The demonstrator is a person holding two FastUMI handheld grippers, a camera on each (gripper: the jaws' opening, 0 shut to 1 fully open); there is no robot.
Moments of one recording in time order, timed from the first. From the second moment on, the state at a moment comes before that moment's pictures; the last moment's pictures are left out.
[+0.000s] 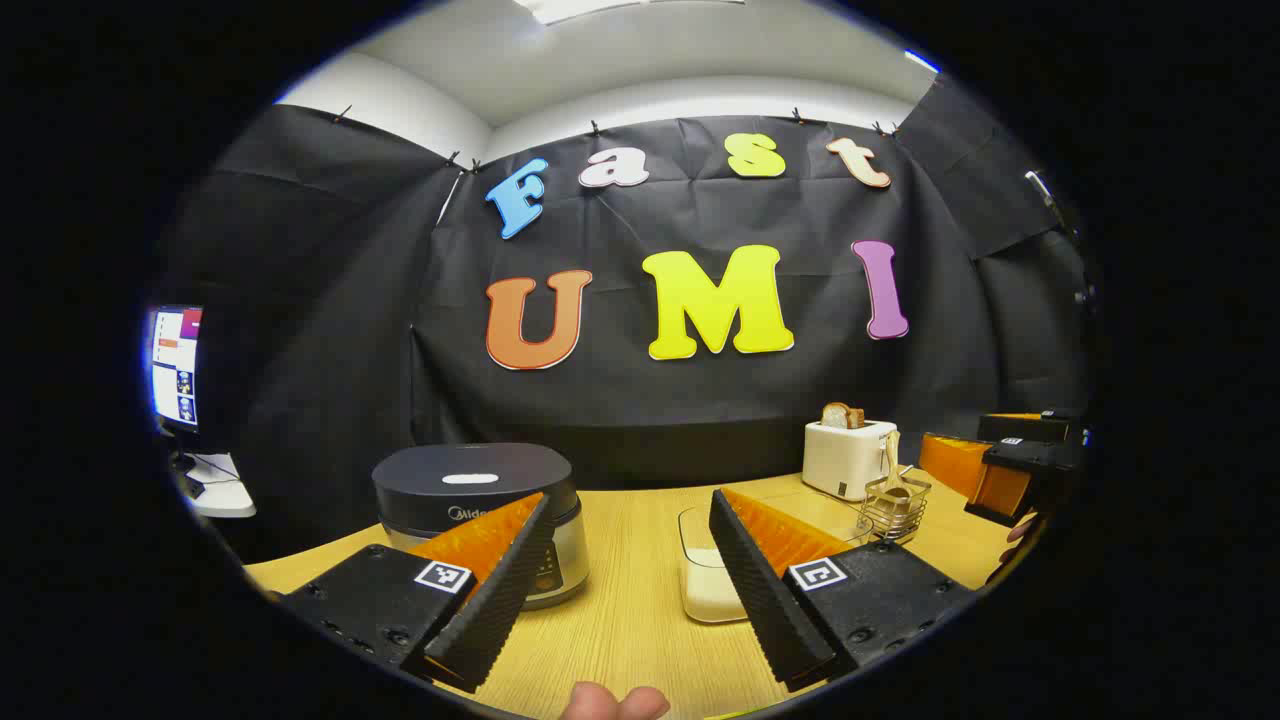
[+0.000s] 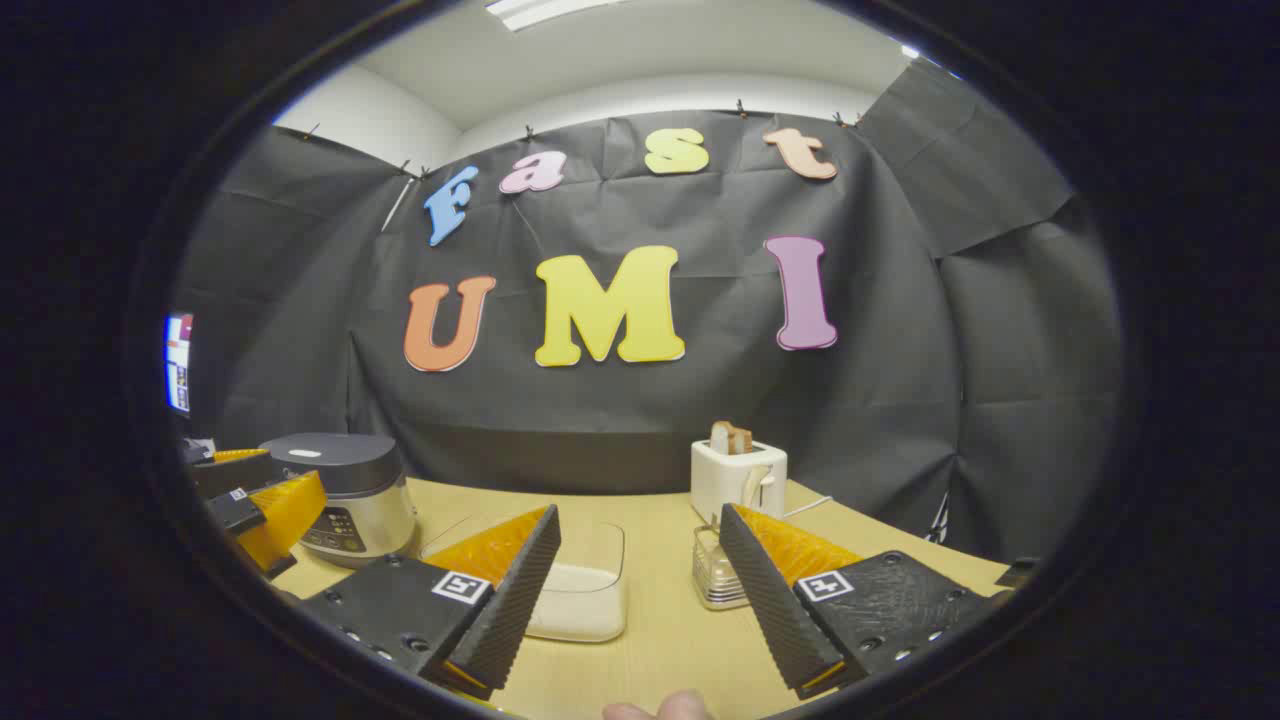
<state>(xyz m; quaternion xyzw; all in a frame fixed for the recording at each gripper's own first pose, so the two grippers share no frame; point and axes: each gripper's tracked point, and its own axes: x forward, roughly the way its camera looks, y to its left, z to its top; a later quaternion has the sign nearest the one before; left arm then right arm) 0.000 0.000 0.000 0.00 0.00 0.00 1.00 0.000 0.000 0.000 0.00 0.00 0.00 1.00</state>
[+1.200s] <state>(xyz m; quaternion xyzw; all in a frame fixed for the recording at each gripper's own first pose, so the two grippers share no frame) -0.005 0.019 0.010 0.00 0.00 0.04 1.00 -0.008 0.008 0.008 0.00 -0.01 0.02 1.00</state>
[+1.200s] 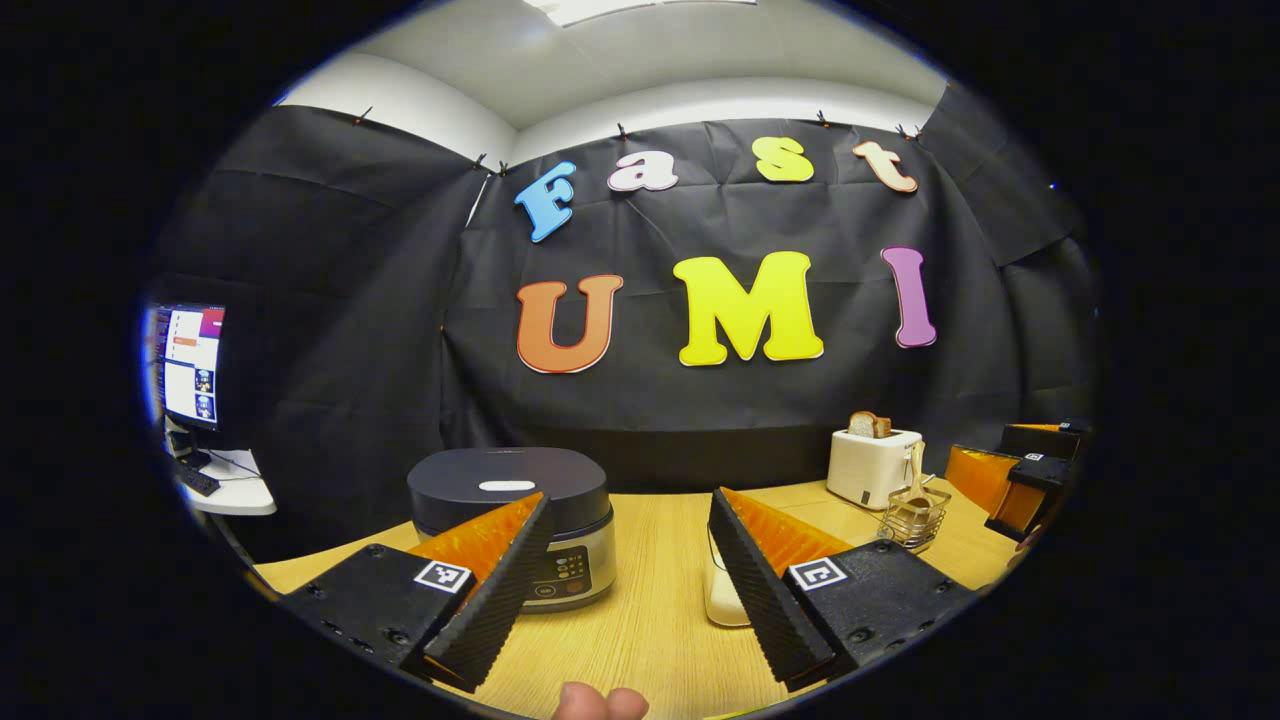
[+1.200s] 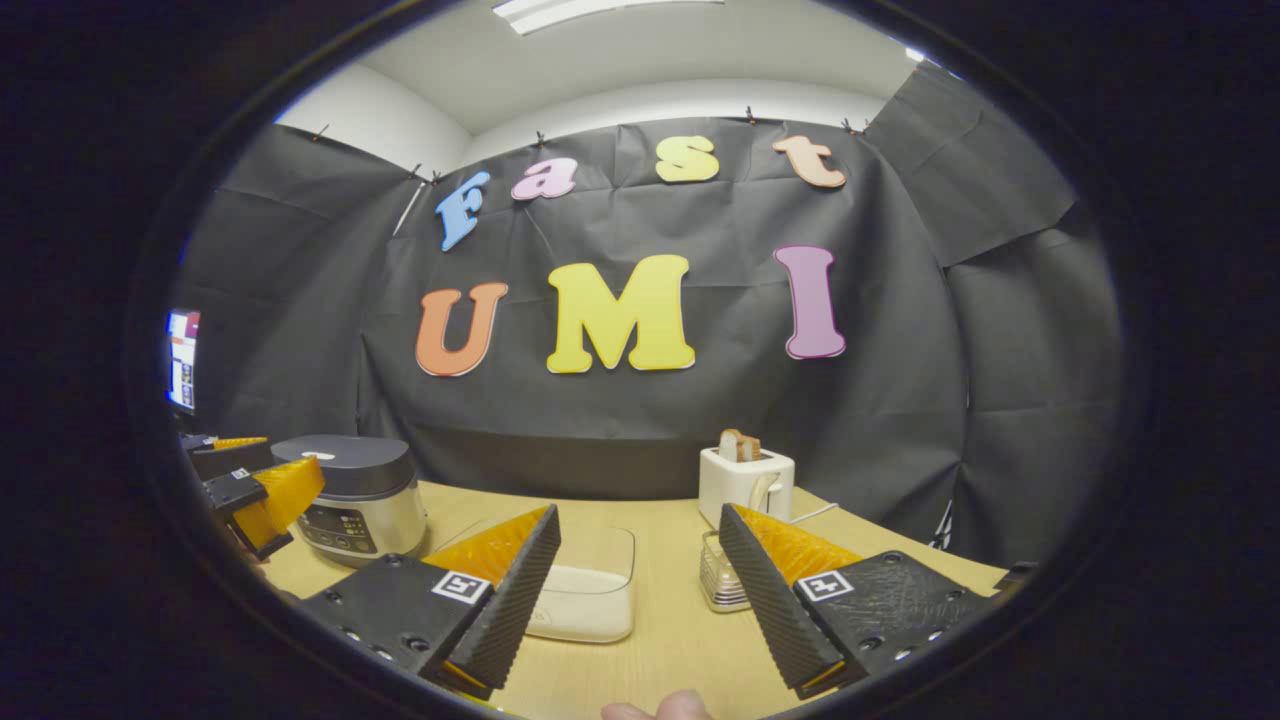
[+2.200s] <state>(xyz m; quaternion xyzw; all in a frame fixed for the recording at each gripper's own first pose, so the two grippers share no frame) 0.062 0.137 0.059 0.03 0.14 0.09 0.99 0.011 -0.059 -0.004 0.03 -0.03 0.03 1.00</state>
